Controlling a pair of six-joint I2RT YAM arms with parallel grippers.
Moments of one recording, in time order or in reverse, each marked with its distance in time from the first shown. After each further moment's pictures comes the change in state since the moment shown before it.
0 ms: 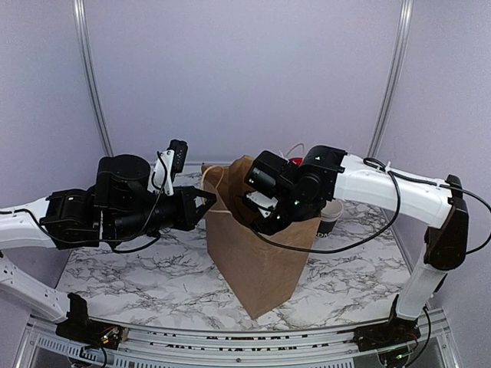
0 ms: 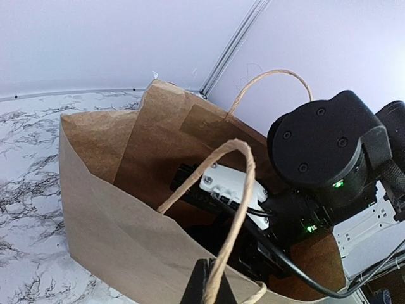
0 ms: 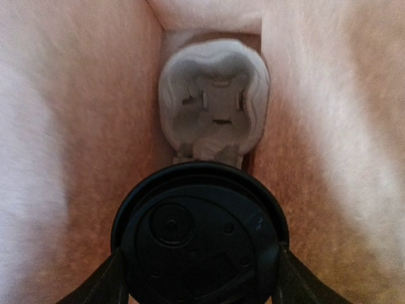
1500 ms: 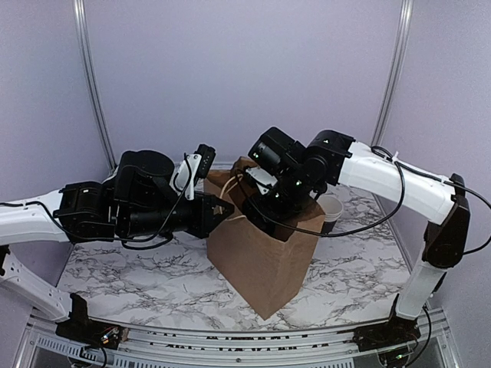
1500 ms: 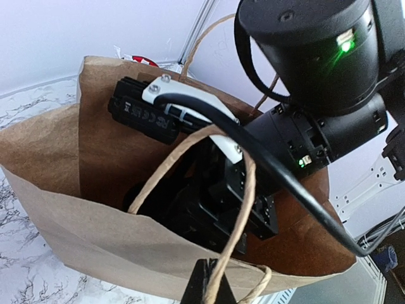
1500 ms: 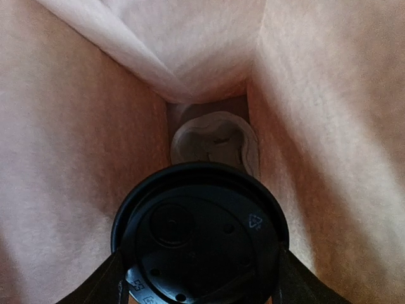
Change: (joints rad) left arm 0.000 0.112 0.103 -0.070 0.143 0.080; right arm -0.058 0.009 0.092 0.062 -0.006 -0.016
